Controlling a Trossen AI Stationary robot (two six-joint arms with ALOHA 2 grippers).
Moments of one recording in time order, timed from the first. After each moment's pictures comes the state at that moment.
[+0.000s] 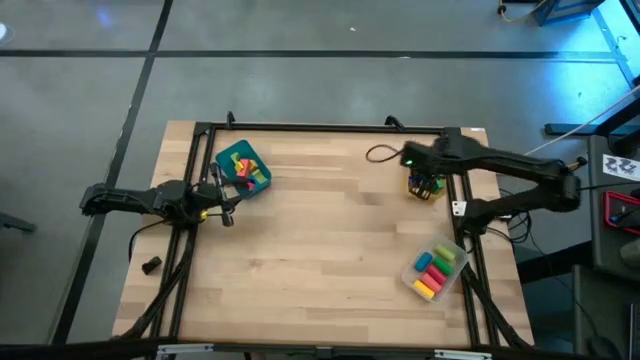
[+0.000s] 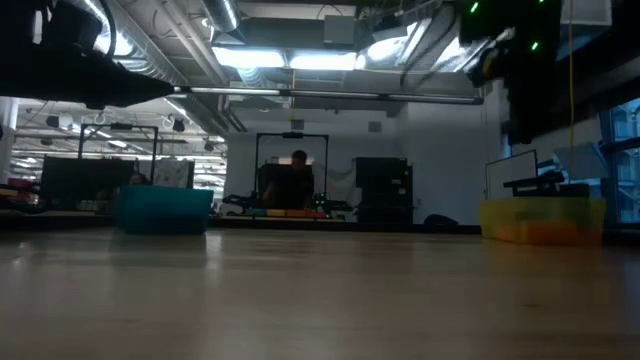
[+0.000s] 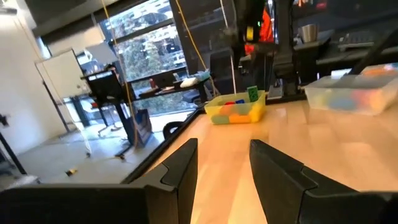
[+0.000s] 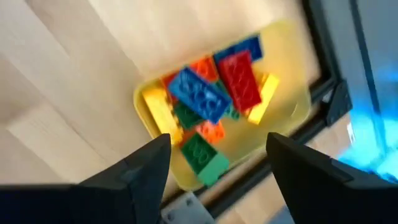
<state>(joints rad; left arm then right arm) -0.08 0.01 0.01 0.06 -0.43 0.28 -0.33 1.24 1.10 -1.36 0.35 0.18</state>
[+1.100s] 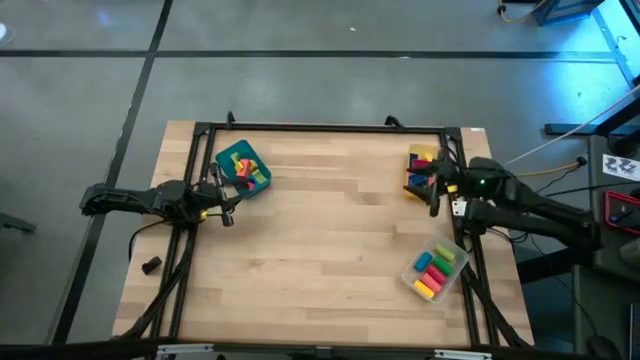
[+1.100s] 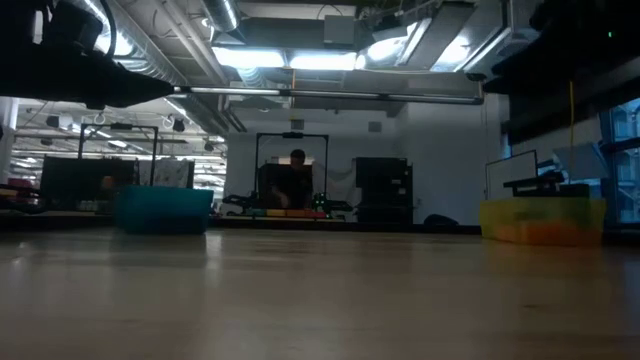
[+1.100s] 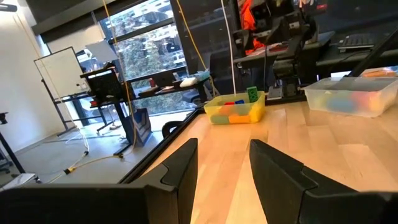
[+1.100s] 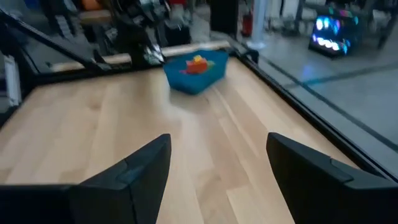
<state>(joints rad) -0.08 0.01 0.01 0.06 -0.43 0.28 -0.33 0.36 0.45 -0.32 -0.11 0.02</state>
